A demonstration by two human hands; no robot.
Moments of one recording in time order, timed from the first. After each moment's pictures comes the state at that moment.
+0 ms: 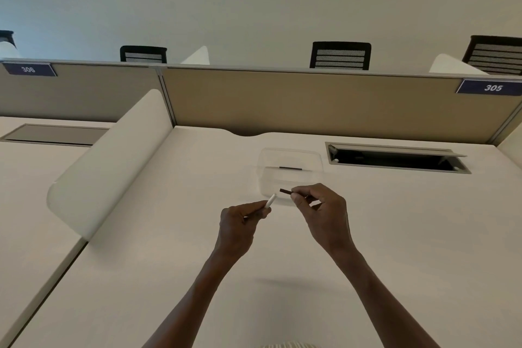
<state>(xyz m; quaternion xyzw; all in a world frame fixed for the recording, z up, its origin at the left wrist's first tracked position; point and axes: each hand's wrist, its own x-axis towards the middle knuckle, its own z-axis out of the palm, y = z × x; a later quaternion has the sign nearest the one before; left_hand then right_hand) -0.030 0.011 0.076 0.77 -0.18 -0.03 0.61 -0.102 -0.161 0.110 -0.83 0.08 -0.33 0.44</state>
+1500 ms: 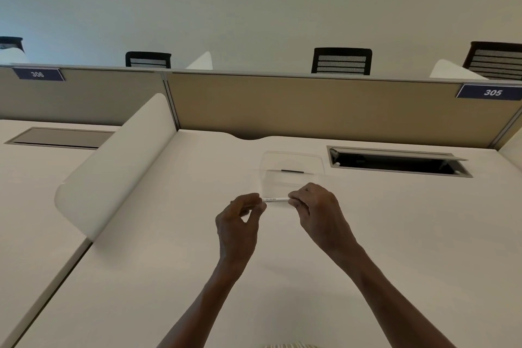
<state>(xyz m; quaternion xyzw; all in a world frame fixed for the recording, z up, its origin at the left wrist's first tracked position) -0.050 0.008 0.090 0.76 -0.11 0.11 0.63 -0.104 -0.155 0.132 -0.93 -0.02 -0.28 0.23</state>
